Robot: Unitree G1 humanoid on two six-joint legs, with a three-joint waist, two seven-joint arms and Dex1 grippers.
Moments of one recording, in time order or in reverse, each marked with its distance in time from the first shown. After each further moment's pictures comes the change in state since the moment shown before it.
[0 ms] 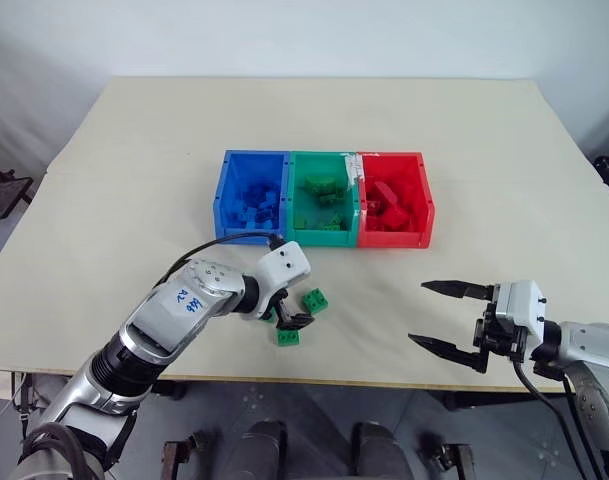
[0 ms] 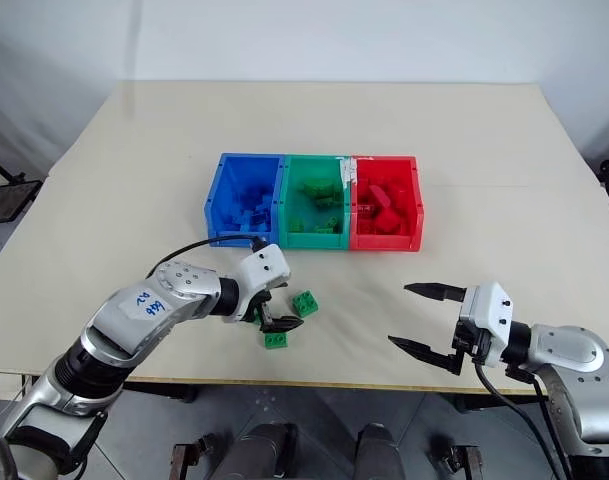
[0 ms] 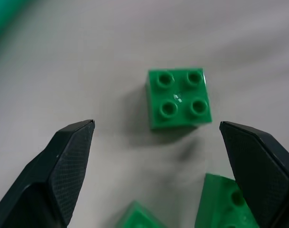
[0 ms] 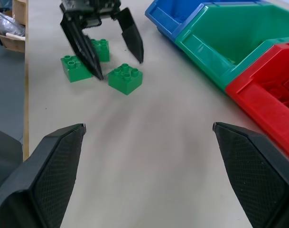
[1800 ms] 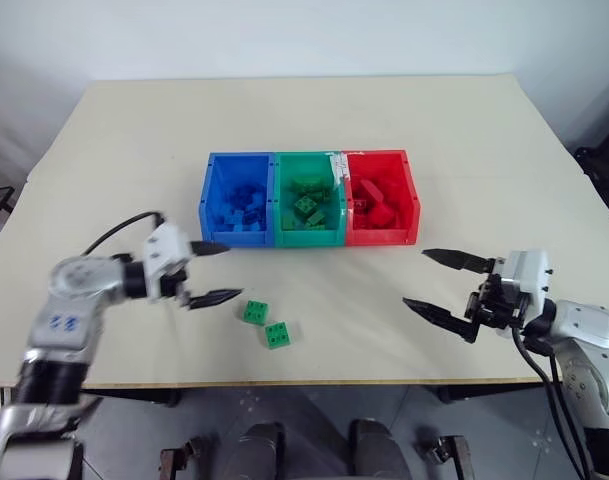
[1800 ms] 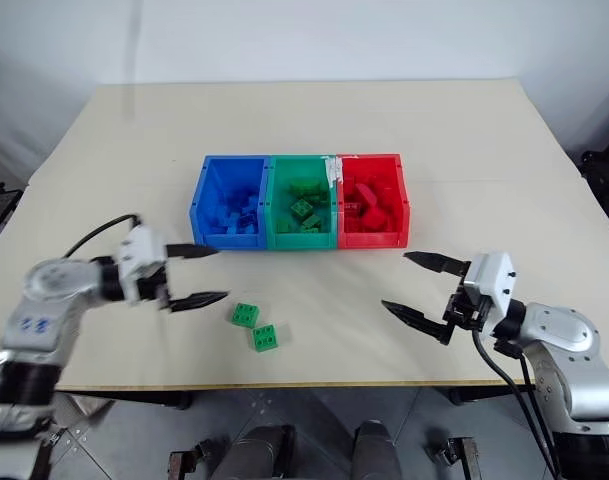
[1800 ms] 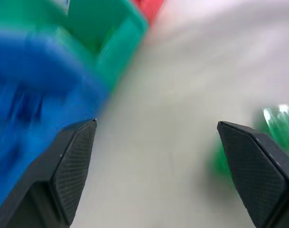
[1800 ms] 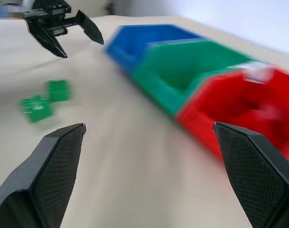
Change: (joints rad) left arm 0.352 0.194 0.564 0.488 -0.049 -1.116 -0.562; right arm -0.139 0.035 0.028 0.046 0.075 0.042 -0.034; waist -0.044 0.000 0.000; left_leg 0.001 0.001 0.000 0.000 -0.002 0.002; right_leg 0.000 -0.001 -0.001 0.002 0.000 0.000
